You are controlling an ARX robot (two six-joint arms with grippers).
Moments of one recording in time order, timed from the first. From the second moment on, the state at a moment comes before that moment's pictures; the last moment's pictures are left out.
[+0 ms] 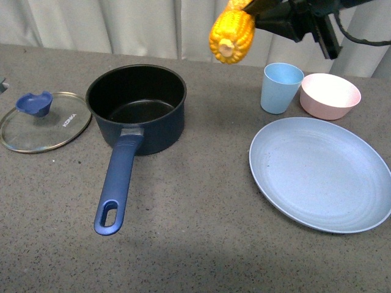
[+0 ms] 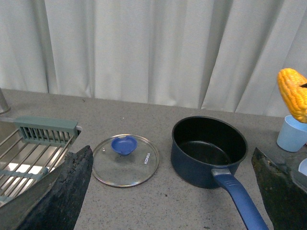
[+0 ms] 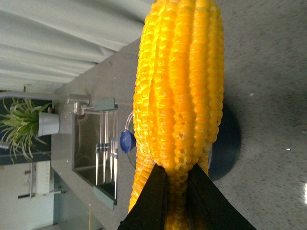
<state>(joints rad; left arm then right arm) 0.00 0.01 0.02 0.00 0.00 0.00 0.28 1.99 1.30 0.11 -0.52 0.86</state>
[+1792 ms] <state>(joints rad) 0.00 0.00 0.02 0.00 0.00 0.00 0.39 2.07 1.31 0.19 -0.16 0.68</state>
